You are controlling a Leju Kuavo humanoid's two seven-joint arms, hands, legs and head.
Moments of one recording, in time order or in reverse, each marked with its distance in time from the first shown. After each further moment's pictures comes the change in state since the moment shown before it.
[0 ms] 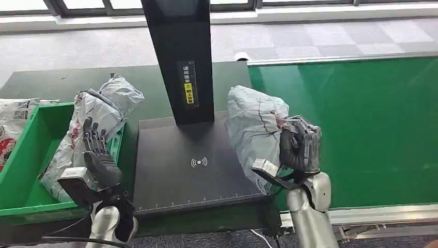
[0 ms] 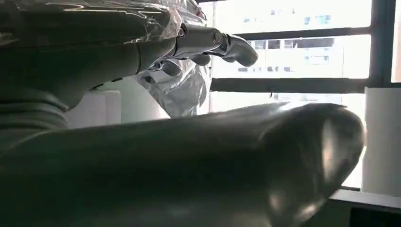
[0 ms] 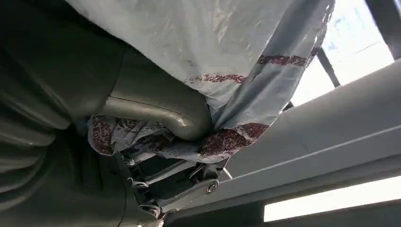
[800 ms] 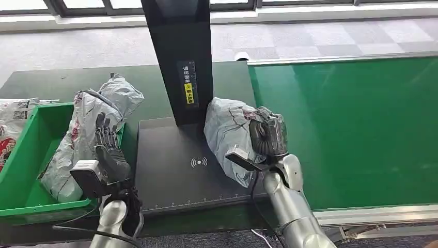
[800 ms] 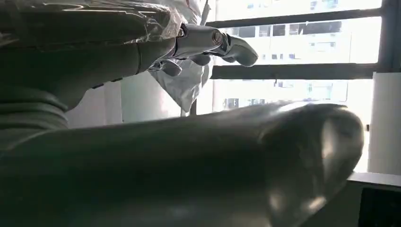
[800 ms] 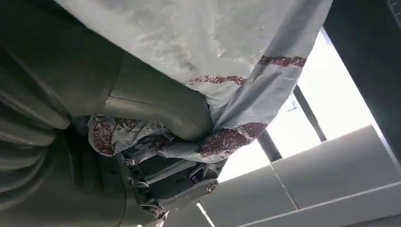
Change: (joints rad) left arm -0.044 -0.007 -0.033 0.067 0.013 -0.006 -0.001; right arm -0.182 0.039 0.053 0.364 0.016 -0.001 0.000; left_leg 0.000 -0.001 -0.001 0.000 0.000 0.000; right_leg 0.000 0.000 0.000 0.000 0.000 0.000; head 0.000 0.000
